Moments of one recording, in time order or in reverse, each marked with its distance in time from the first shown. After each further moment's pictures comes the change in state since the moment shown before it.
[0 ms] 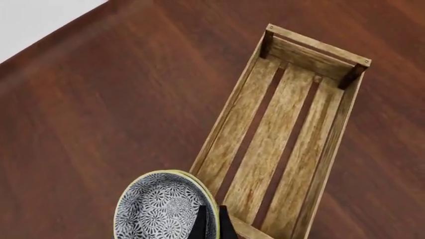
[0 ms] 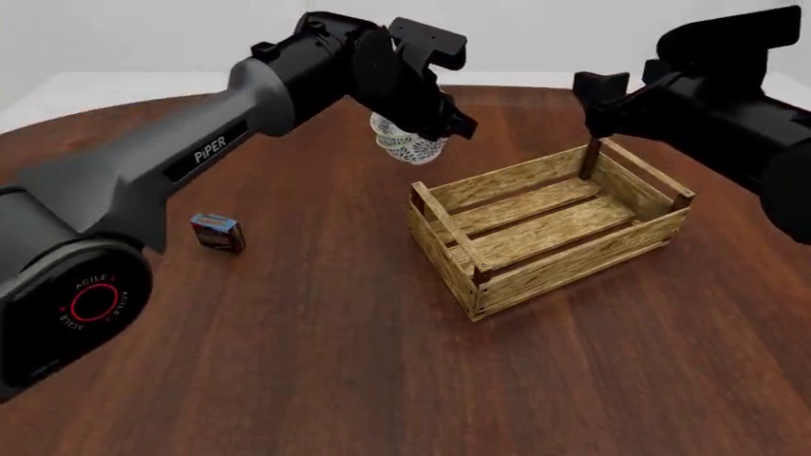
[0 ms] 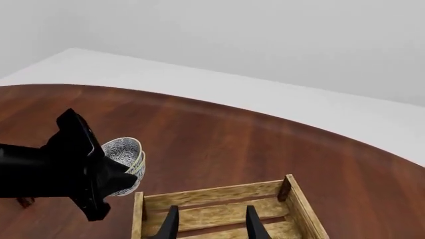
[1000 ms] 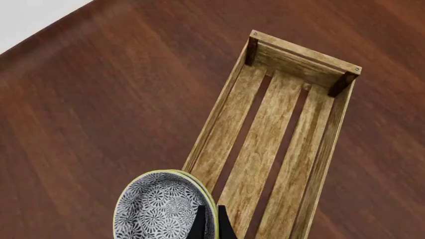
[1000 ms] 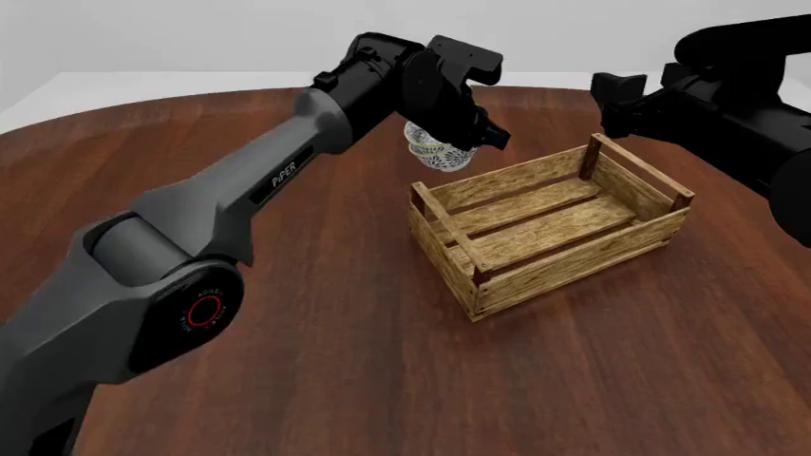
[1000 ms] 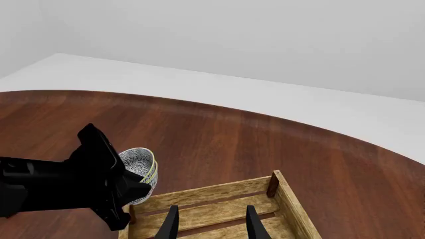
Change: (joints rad) left arm -0.043 0.220 -0.305 0.090 -0.013; right arm -0.050 -0.003 0.024 -0.030 0.013
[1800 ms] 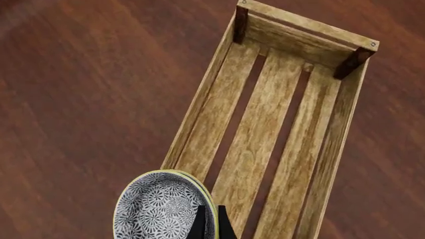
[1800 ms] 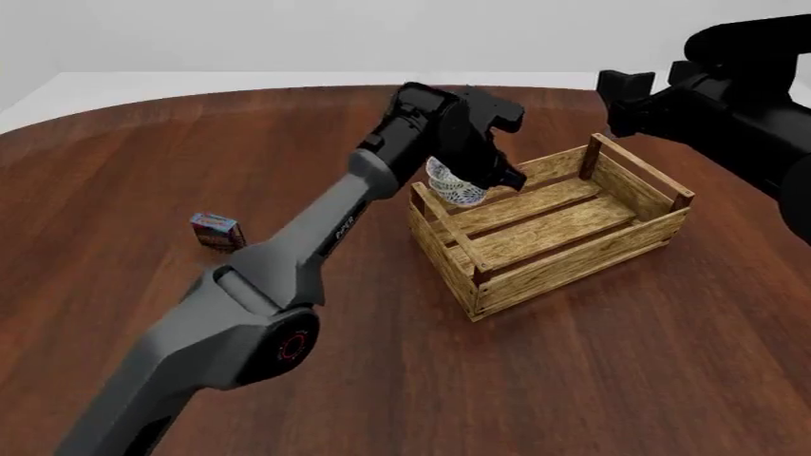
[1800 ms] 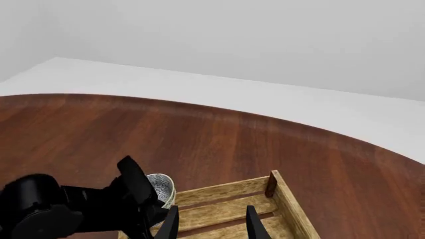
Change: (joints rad) left arm -0.034 0.344 -0.473 0.215 -0.003; right arm -0.008 -0.019 0.006 0.004 0.009
